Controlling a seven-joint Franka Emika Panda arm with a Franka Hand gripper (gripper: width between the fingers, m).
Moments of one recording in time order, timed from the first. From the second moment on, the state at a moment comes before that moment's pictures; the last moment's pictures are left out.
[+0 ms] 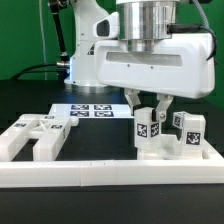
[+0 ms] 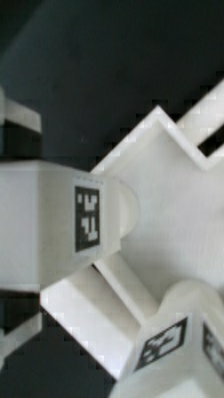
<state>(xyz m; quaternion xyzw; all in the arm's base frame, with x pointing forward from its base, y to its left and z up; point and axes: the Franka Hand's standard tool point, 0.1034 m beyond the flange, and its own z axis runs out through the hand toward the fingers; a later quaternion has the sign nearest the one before) 0.615 0.049 0.082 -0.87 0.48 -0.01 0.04</state>
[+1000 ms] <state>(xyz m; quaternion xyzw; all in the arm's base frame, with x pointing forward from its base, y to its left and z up) 0.617 0.049 0.082 -0.72 0.69 0.00 0.05</state>
